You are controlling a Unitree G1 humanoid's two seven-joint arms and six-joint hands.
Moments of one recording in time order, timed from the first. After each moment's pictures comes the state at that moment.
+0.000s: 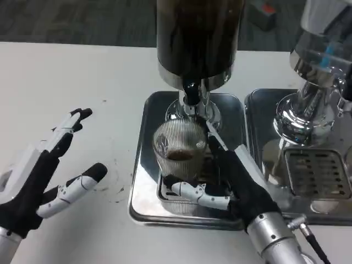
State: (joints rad) left arm 0.02 0.51 0.10 0.55 0.40 -0.87 0.09; right arm 0.02 -0.05 0.30 0.05 -0.32 -0.02 0.00
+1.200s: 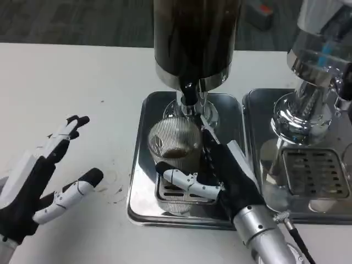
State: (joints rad) left arm 0.05 0.53 0.10 0.55 0.40 -0.87 0.09; right arm -0.07 0.02 0.28 0.23 -0.21 -0.11 0.01
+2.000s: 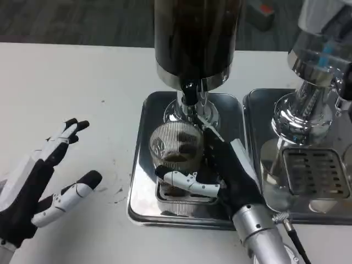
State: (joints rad) left arm 0.07 0.53 0.10 0.54 0.39 -0.86 0.09; right arm -0.07 0.05 0.27 0.23 -0.24 -0.11 -0.08
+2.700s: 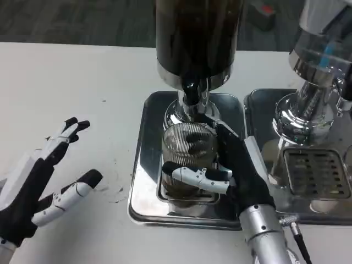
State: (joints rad) left arm 0.06 0.53 0.10 0.54 0.39 -0.86 0.09; right arm -0.05 0.05 0.27 0.23 -0.27 -0.14 -0.19
